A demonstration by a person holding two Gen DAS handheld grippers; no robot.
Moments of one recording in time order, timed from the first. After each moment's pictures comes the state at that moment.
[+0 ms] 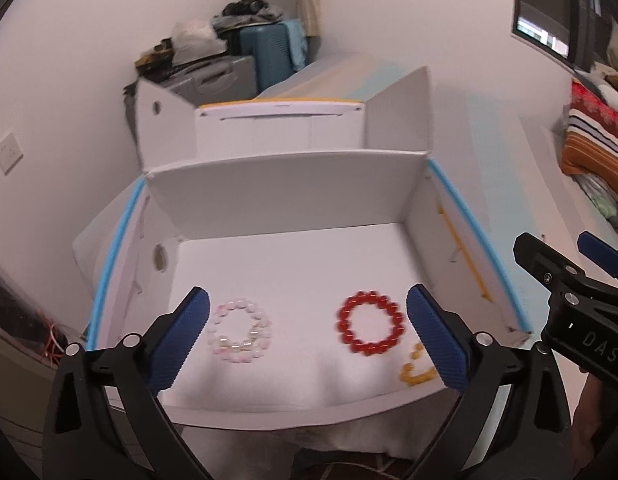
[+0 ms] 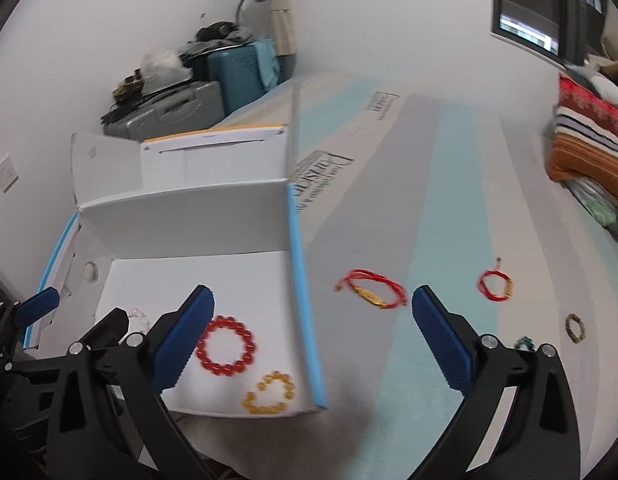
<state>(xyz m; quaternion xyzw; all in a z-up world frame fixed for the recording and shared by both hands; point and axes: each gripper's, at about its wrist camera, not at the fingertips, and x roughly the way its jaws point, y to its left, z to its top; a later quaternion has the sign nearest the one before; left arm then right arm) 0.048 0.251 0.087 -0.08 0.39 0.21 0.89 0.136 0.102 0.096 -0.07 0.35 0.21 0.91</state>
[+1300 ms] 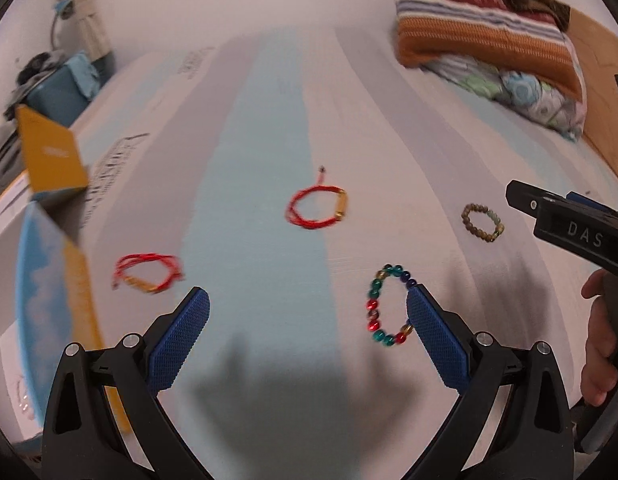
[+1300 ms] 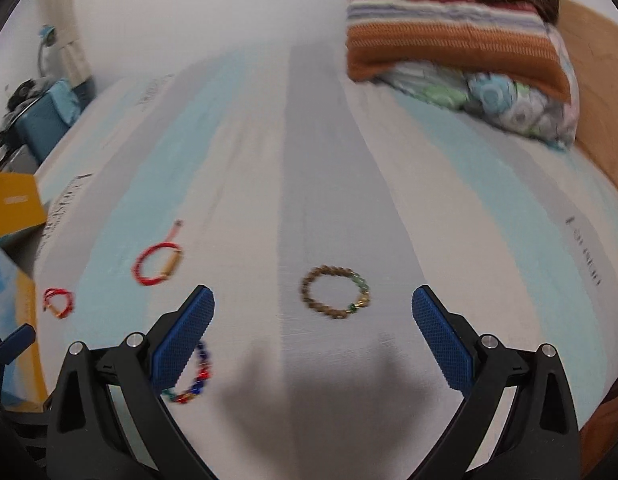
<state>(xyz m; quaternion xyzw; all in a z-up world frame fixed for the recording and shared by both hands) 0.218 -0.053 0.013 0.03 0.45 -0.03 0.89 0.261 -0.257 0.009 0.04 0.42 -0.03 0.91</state>
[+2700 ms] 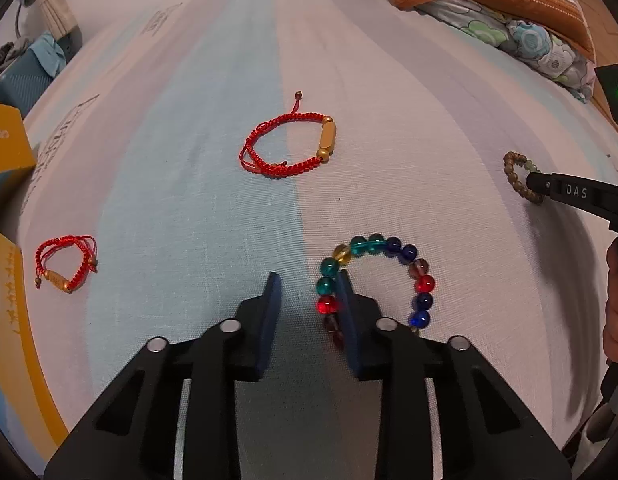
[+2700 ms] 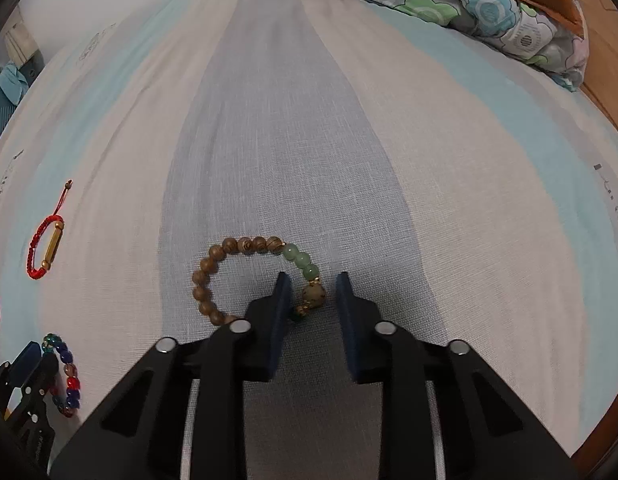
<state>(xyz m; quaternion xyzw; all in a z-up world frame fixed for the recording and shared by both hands) 0.262 -0.069 -0.064 0.04 0.51 -0.05 0.86 0.319 -0.292 -0.087 0.05 0.52 -0.07 0.85</state>
